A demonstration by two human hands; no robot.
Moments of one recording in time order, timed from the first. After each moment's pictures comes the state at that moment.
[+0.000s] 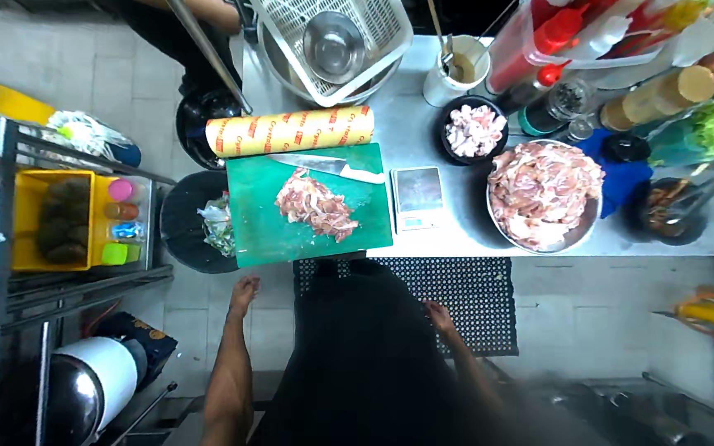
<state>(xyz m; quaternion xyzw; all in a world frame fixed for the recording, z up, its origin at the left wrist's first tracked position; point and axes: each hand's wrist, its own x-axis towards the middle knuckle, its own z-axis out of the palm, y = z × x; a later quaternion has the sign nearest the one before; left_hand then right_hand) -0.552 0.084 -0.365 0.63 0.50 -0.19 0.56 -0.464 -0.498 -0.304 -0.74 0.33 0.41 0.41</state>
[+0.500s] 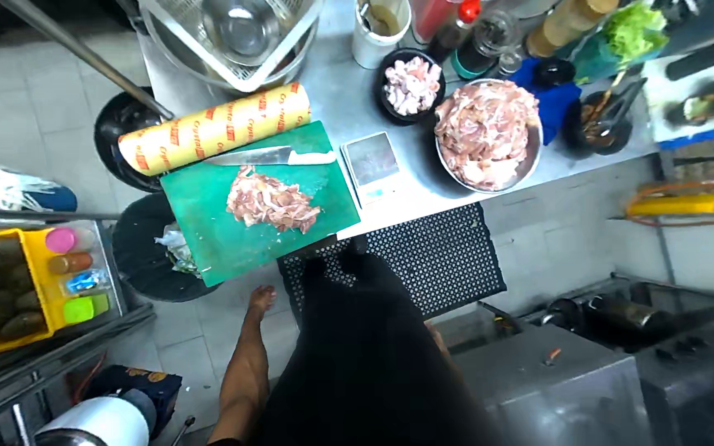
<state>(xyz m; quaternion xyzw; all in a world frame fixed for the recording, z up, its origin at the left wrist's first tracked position) -0.536 0.002 -0.404 0.62 0.47 -0.36 0.51 -0.647 -0.515 -0.286 -0.72 0.43 0.36 0.42</state>
